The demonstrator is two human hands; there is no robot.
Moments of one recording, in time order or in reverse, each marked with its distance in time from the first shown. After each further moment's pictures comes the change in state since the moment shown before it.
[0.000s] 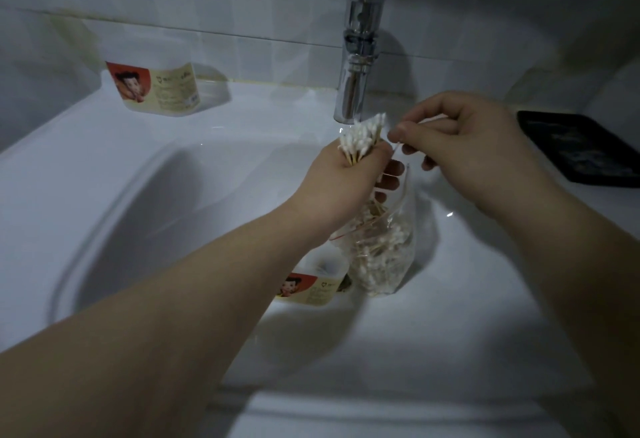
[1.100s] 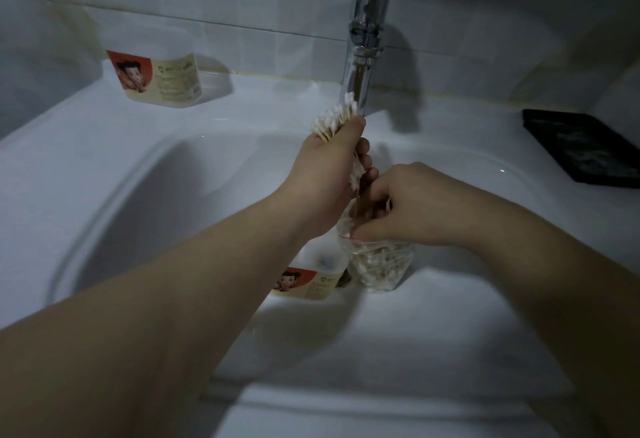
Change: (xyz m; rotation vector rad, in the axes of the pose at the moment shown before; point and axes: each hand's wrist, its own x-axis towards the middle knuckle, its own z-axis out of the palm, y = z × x) left_hand 0.008 0.005 -0.002 -0.498 0.146 -0.175; right_hand -0.016 0.006 0.032 -0.681 -0.611 0.033
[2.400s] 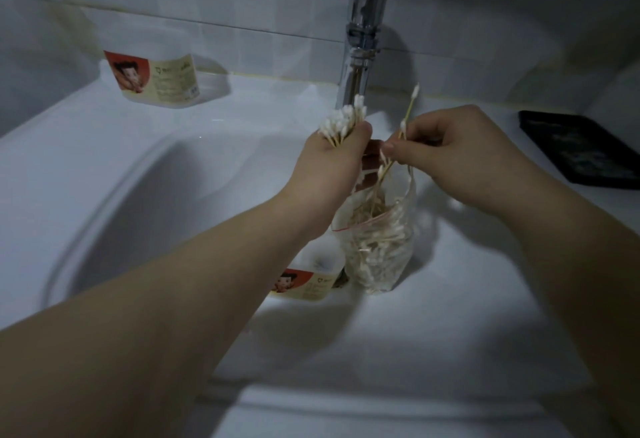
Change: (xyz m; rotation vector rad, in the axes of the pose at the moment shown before) left_hand -0.002 -0.002 0.003 0.255 0.011 0.080; right_hand 0.002 0.025 -0.032 0.424 0.435 -0.084
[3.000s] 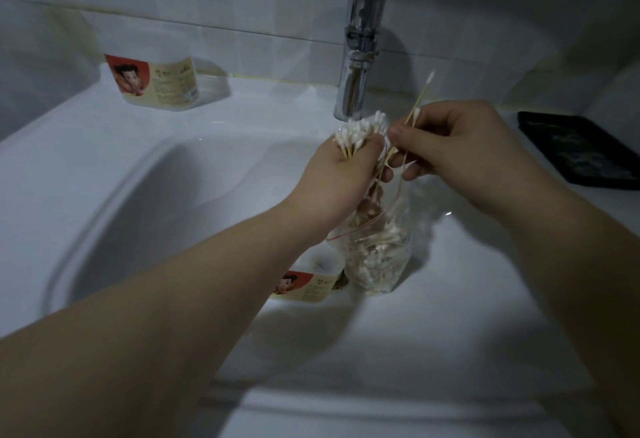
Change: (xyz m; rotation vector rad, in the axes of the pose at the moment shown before) left_hand -0.011 0.000 0.000 0.274 -0.088 0.123; right_hand 0.002 0.002 0.002 0.307 0.042 0.037
